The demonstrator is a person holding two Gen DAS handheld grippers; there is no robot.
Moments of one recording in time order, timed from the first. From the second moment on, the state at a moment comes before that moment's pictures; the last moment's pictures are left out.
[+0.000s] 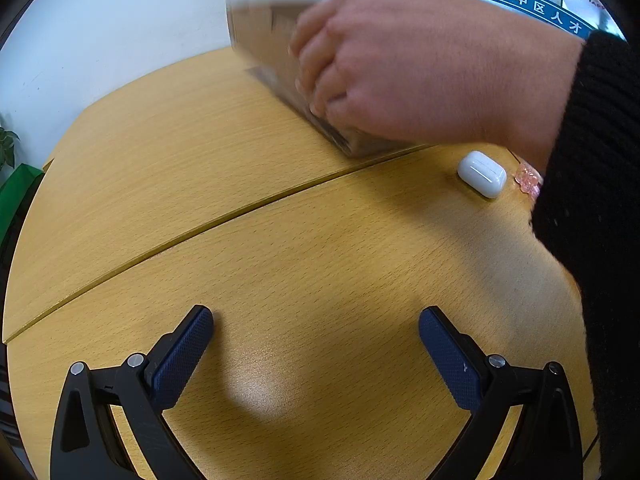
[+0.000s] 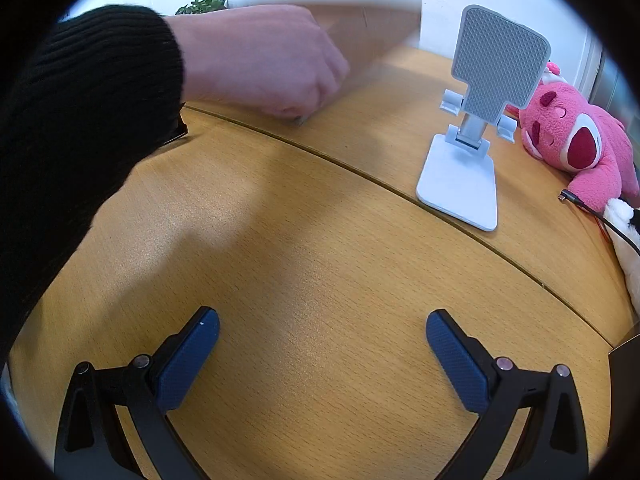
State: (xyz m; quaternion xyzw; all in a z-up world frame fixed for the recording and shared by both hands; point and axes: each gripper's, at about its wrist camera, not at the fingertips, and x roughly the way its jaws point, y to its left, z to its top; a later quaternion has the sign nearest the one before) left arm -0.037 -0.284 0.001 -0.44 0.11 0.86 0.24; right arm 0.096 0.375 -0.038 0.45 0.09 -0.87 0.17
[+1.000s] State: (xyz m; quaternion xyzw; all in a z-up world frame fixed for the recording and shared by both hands) left arm -0.029 -0.271 -0.001 -0.44 0.09 0.87 0.19; right arm 0.092 0.362 -0.038 0.45 0.05 -0.89 0.09
